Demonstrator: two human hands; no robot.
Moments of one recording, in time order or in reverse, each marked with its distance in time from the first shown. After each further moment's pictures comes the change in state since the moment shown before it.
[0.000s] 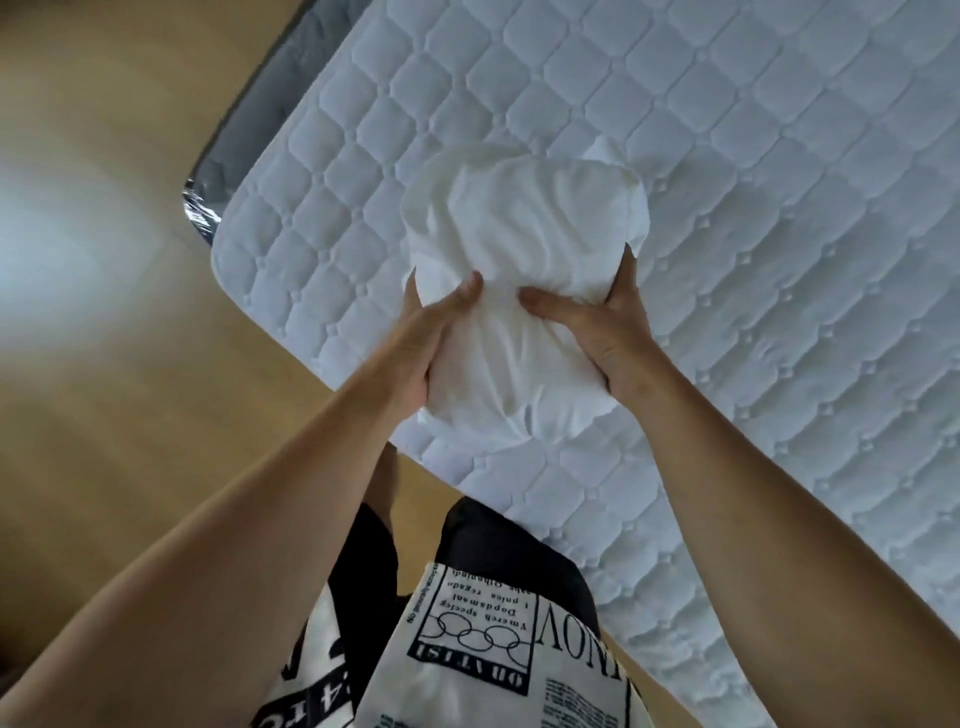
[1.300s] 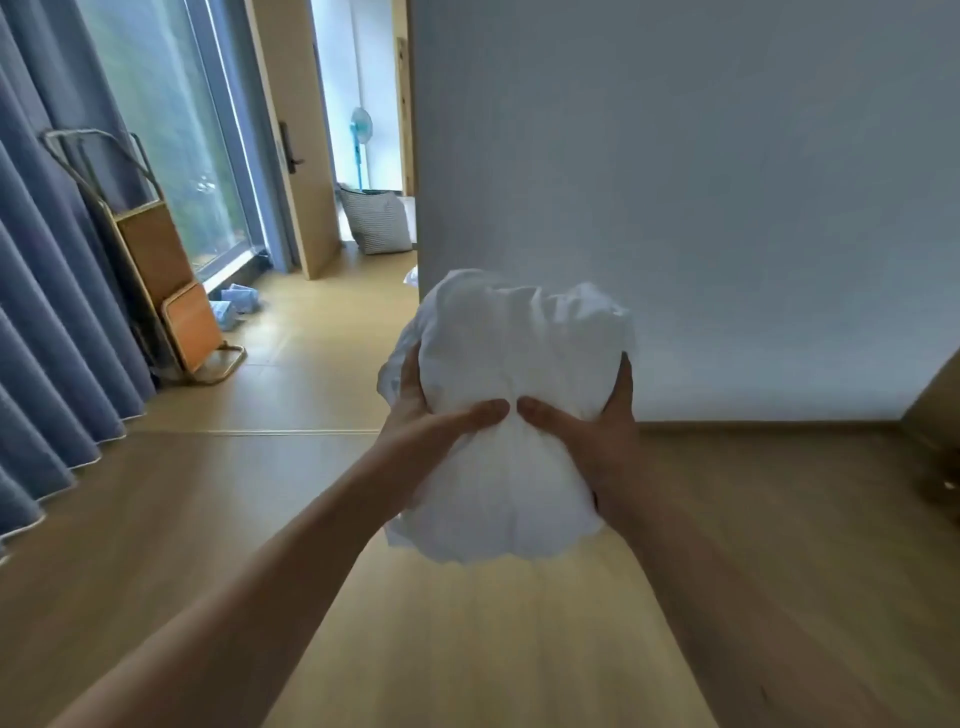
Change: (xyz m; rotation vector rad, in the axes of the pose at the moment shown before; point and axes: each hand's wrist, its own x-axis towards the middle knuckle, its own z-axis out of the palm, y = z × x) left_hand -0.373 0.325 -0.756 -0.203 0.676 1.112; right_hand -0.335 -0.469 0.775 -0.062 -0.597 -1.013
